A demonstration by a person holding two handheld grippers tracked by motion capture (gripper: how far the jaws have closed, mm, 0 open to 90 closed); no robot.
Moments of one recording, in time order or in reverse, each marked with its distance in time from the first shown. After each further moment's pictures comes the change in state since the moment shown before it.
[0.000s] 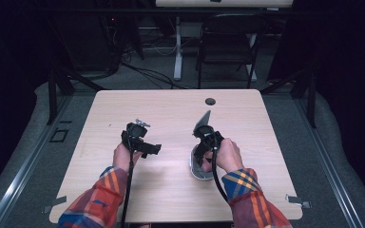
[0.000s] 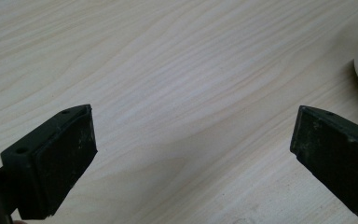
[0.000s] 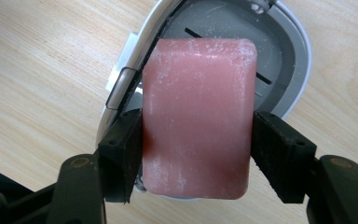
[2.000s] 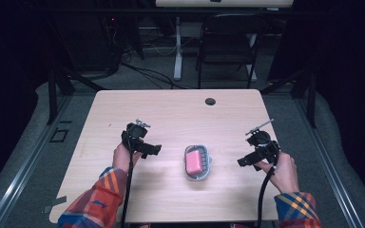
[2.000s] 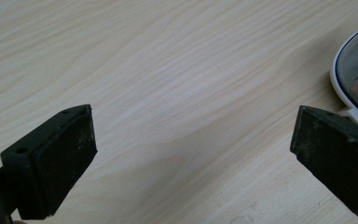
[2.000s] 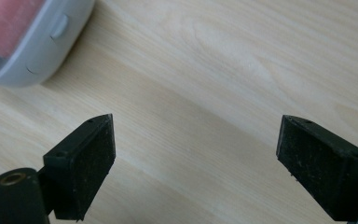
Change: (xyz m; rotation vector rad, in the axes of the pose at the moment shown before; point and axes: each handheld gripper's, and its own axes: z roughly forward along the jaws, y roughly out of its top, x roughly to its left) left arm -0.001 -0.001 -0.002 -0.001 -0.007 0.014; right arm -0.099 -0.119 -0.046 -0.338 -0.098 -0.039
